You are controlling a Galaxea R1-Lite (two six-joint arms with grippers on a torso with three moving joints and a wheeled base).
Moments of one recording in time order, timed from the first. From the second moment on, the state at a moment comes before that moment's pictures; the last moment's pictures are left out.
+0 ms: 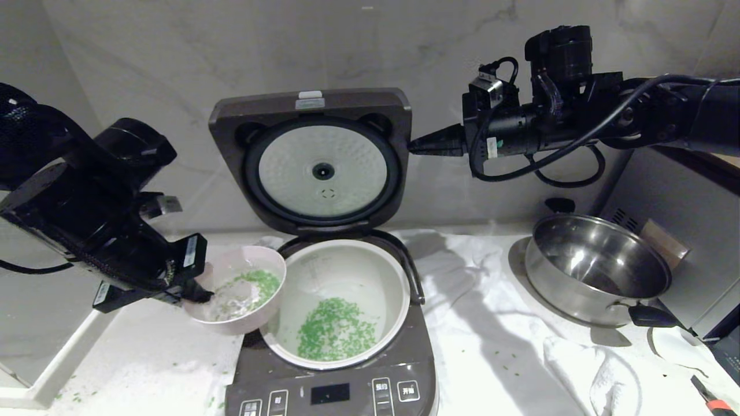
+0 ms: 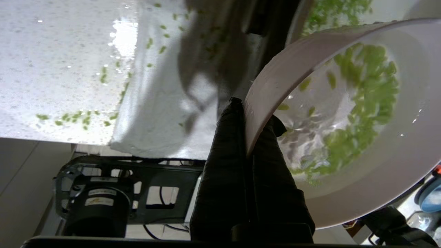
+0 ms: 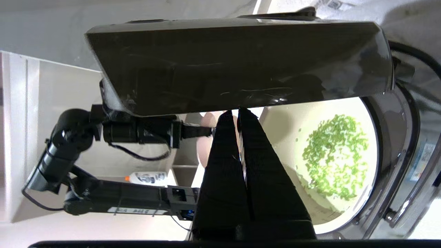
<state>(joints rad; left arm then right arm) -0.22 1.67 -1.48 1.01 -0.18 -0.52 0.33 2.04 -1.90 0.20 0.87 0.77</state>
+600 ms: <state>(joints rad) -0.36 1.80 -1.52 0.85 -0.17 -0.69 0.33 2.04 -1.89 0.20 0.87 0.77</state>
